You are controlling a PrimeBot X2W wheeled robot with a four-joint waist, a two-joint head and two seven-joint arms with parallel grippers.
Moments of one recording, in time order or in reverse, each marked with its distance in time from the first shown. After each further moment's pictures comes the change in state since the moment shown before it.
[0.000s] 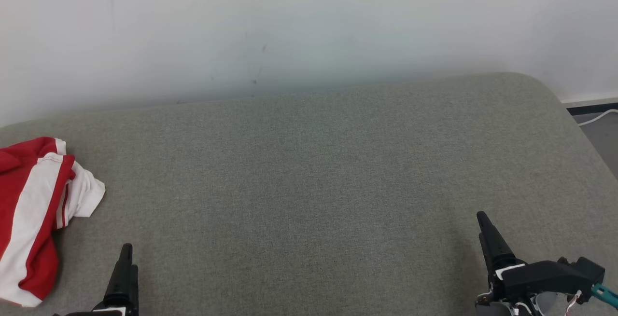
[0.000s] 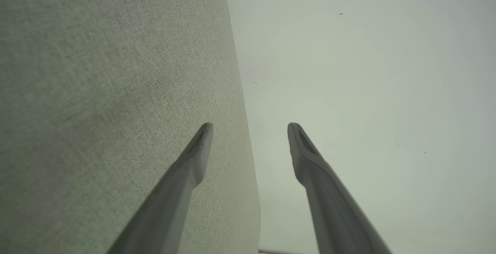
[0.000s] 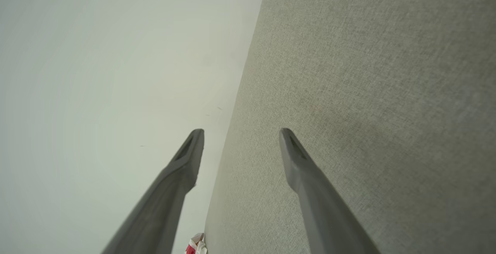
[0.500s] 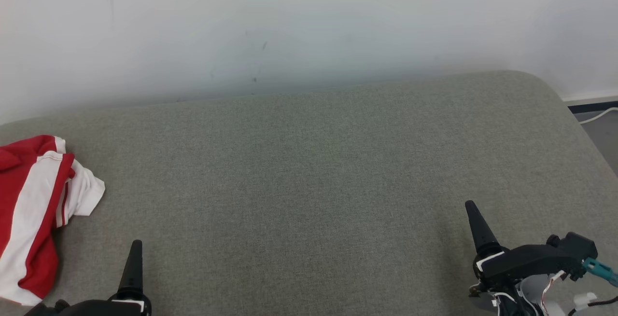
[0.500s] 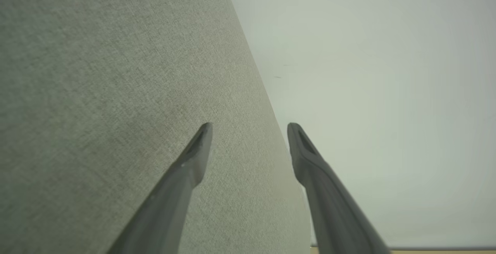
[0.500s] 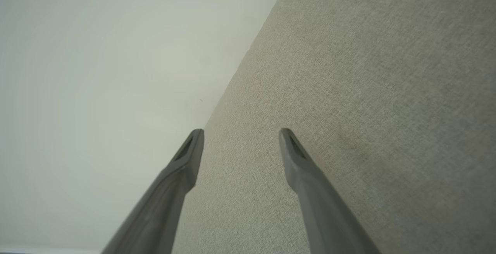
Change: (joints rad) left arm -0.026 0.025 -0.056 0.014 0.197 0.063 -0.053; right arm -0.050 -0.027 0.072 0.013 -0.202 -0.061 -0.053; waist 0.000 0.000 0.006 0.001
